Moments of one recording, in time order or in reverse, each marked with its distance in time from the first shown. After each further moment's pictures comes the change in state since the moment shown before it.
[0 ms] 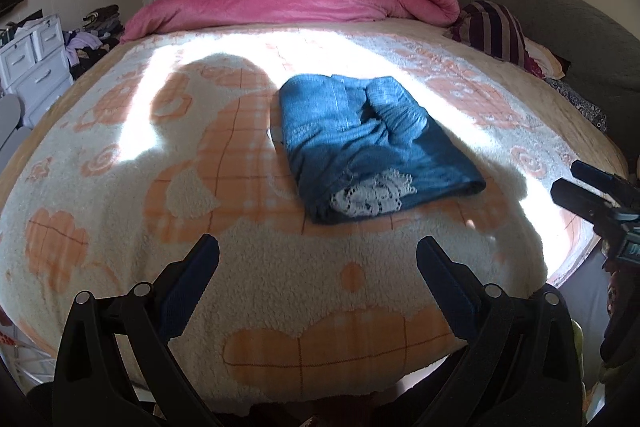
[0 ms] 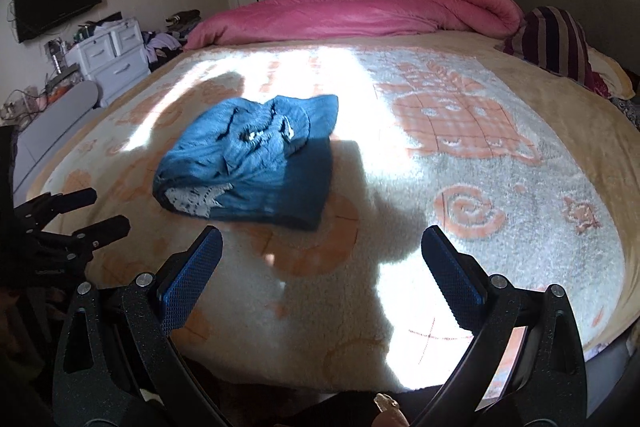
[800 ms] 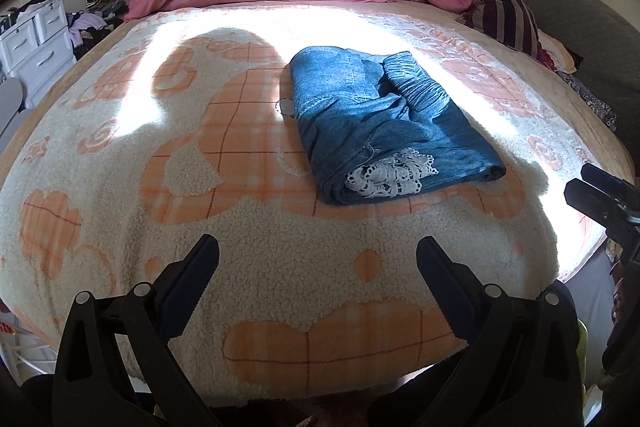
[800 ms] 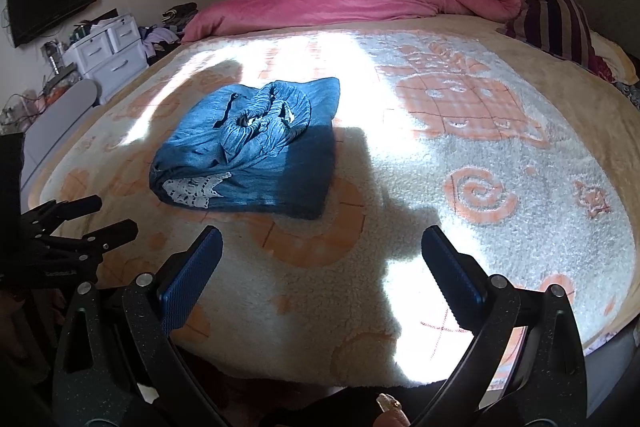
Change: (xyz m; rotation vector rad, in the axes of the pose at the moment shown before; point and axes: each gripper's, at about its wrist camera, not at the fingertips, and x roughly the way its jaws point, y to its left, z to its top) left arm 0.014 0.006 -0.003 -0.028 0.064 0.026; right arm 0.007 0.001 0.000 0.021 0.032 0.024
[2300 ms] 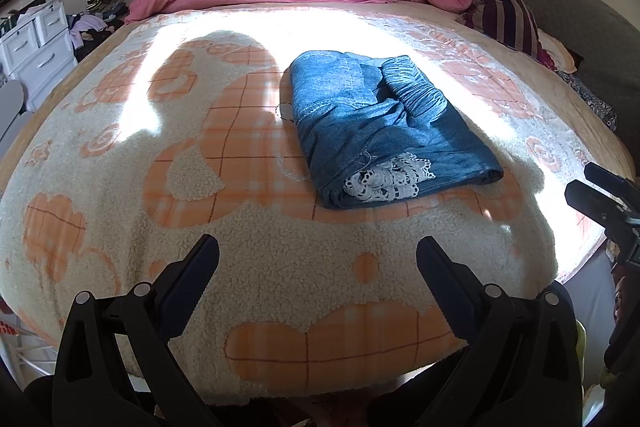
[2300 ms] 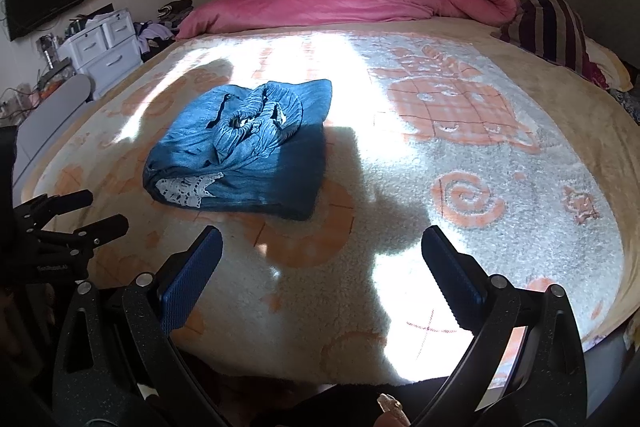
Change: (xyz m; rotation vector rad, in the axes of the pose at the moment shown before) left arm -0.005 -0.003 0.002 0.003 0.000 0.006; right arm -0.002 -0.005 0.004 -0.015 0.005 -0.029
